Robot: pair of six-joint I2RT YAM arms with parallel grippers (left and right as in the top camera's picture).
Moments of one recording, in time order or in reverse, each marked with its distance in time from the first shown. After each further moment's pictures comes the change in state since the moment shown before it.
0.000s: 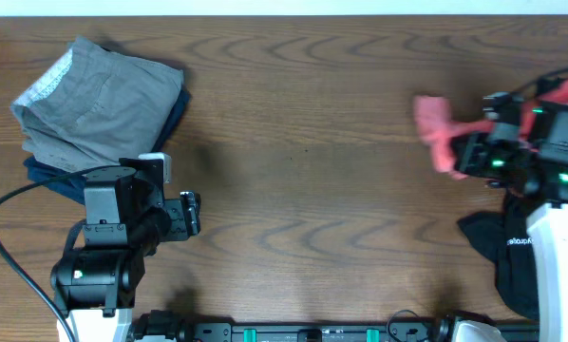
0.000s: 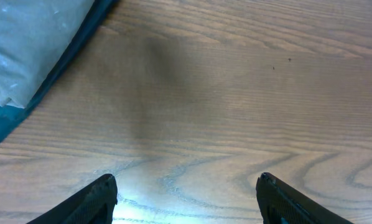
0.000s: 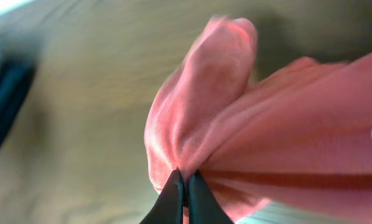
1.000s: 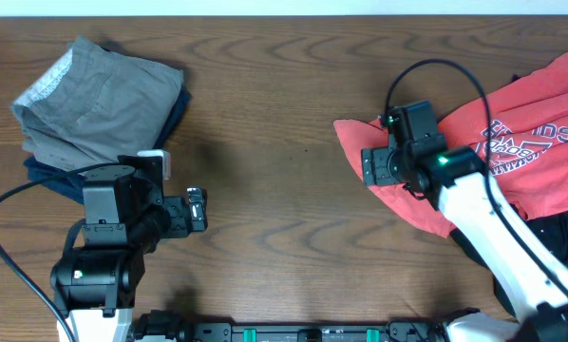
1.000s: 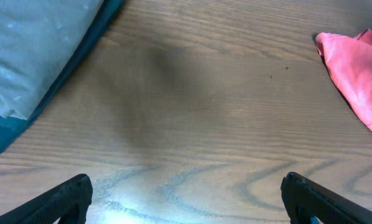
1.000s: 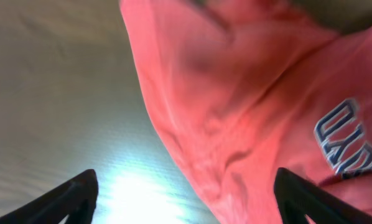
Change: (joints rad) left arm 0.000 0.000 0.000 0.031 0.000 -0.001; right arm 0.509 0.226 -0.030 0.052 0.546 0.136
